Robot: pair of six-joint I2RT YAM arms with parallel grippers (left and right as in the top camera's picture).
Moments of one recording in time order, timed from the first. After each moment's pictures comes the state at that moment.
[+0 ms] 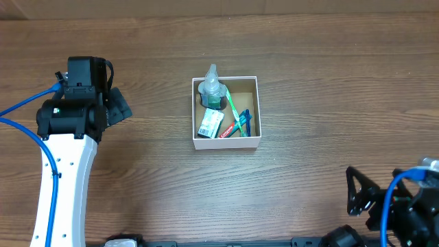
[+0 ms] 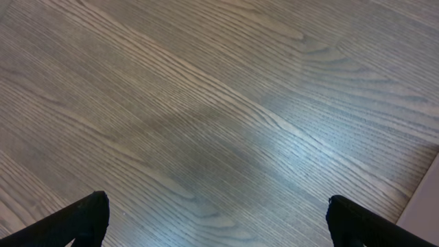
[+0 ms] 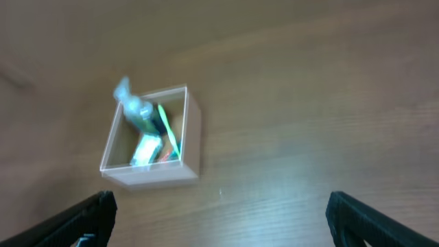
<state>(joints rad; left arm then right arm) 0.02 1.36 1.38 -1.16 -0.36 -0.47 0.43 0.58 1.41 -1.36 0.23 0.45</state>
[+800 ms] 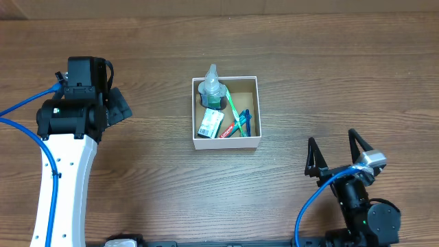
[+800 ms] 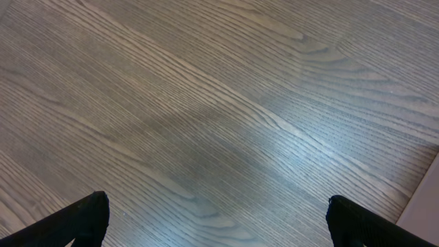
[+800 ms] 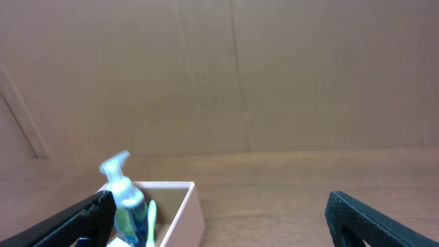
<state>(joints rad) 0.02 1.36 1.38 -1.16 -0.36 -0.47 0.13 0.04 0.21 -0.10 -0.09 0.17</state>
